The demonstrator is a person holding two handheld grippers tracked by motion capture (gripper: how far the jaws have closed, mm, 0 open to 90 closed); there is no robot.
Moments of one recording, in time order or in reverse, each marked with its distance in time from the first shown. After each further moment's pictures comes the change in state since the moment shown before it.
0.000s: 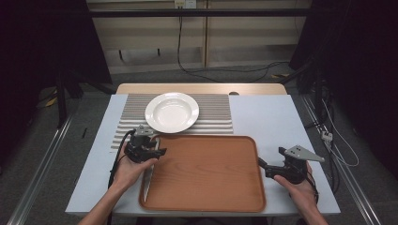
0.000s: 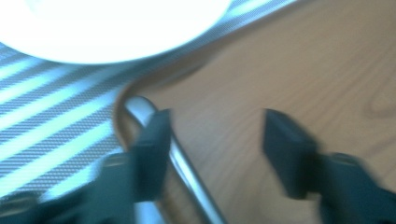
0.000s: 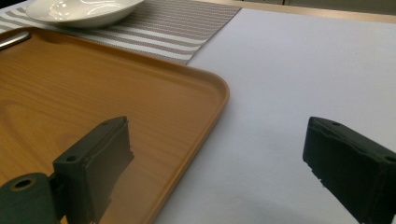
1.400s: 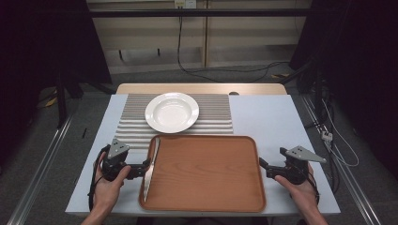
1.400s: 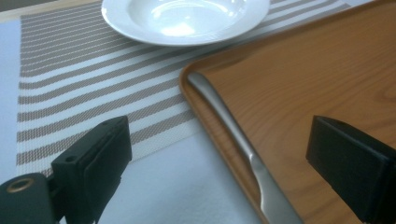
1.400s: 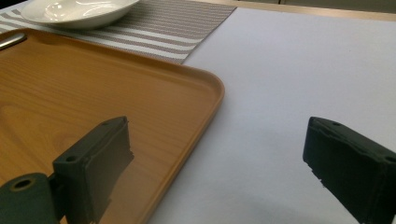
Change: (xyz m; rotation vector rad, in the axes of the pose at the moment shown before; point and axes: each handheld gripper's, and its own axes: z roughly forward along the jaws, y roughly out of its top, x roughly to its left) left arm -0.002 -0.056 -0.054 -0.170 0.162 -0.055; right arm -0.001 -0.002 -0.003 -0.001 -0.012 0.011
